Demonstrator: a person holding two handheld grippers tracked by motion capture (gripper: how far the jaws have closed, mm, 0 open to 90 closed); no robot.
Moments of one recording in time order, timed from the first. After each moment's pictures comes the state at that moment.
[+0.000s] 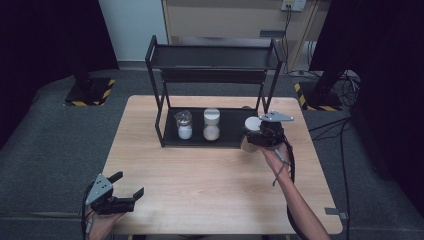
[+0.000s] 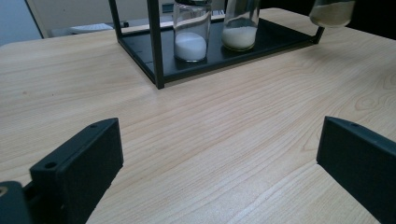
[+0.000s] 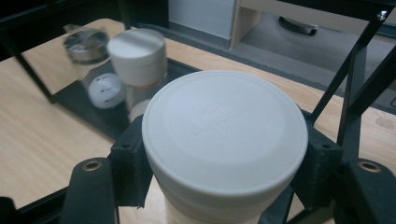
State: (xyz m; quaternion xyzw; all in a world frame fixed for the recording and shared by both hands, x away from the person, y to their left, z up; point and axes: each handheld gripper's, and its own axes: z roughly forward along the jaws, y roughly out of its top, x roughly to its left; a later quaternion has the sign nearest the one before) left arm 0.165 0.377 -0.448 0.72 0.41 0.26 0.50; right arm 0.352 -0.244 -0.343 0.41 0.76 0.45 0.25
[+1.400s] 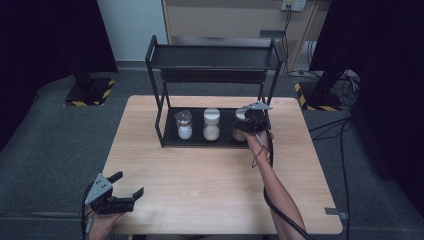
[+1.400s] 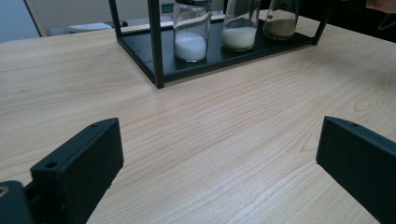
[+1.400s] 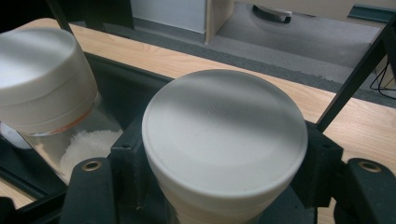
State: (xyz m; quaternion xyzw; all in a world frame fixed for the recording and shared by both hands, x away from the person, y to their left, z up) left arm 0.166 0.380 -0.449 0.71 0.41 0.25 0.51; right arm 0.419 -0.197 -0.384 0.46 0.73 0.42 0.27
